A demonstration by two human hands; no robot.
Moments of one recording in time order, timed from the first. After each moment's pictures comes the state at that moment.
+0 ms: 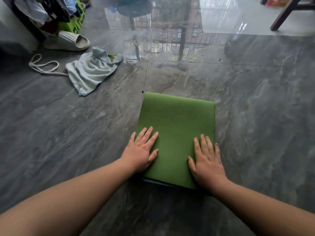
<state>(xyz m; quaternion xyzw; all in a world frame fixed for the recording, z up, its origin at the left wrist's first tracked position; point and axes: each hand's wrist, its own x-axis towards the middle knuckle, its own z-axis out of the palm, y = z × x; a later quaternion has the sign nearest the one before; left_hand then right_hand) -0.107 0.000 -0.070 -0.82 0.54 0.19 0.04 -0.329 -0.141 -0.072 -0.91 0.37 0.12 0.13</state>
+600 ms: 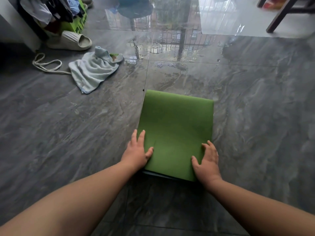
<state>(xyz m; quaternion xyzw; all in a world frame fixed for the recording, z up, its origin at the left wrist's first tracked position) -0.121 0.022 -0.079 -0.89 0.33 0.30 -0.10 -0.344 -0.119 -0.079 -0.79 0.51 -0.04 0.34</state>
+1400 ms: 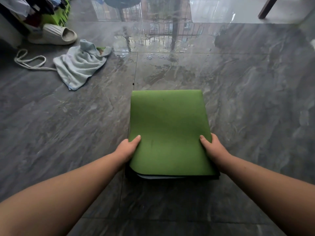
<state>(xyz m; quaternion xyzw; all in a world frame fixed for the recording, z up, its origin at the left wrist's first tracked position) -0.110 0.023 -0.088 -0.82 0.04 0.47 -0.33 -0.366 -0.187 -0.074 -0.59 0.58 -0.02 0.56</state>
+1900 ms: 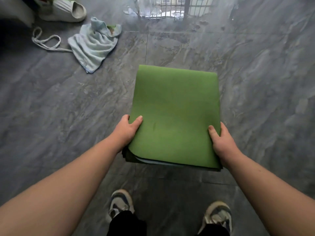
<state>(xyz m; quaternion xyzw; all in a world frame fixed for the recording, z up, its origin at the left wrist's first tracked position) -0.115 0.035 0.084 -0.84 0.06 0.44 -0.33 -0.373 -0.149 0.073 -0.57 0.57 -0.06 0.59</state>
